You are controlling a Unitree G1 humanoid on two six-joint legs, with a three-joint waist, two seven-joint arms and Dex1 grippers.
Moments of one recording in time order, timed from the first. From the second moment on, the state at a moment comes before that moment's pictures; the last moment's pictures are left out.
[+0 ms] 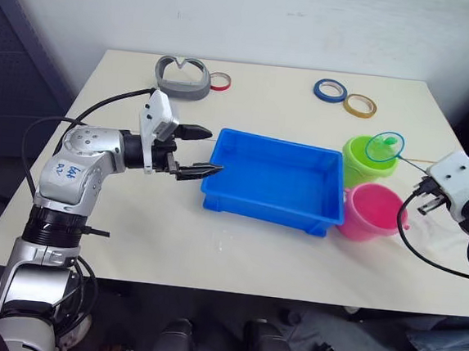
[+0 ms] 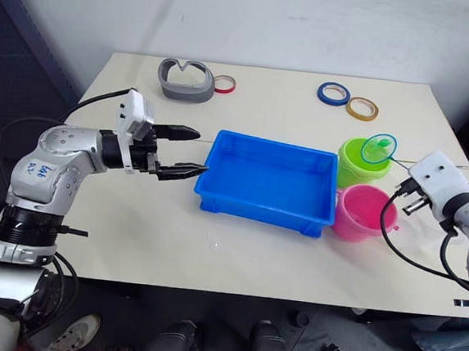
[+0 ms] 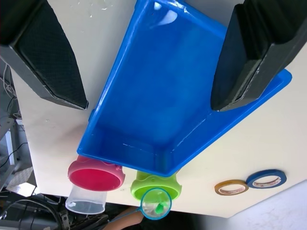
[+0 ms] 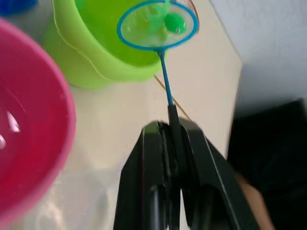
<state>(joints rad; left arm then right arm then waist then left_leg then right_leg) -0.73 0.63 -0.02 0.07 -0.40 0.48 -1.00 -0.33 -1.06 -0.10 0.13 -0.13 0.23 0.53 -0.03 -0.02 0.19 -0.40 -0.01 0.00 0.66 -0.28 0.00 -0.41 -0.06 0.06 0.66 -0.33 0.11</state>
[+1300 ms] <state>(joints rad) -0.53 0.86 0.09 -0.11 -0.54 0.59 -1.20 -0.27 -1.09 -0.22 -0.20 0.34 0.13 0.89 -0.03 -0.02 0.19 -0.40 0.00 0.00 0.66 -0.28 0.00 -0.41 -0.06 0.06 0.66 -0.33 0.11</state>
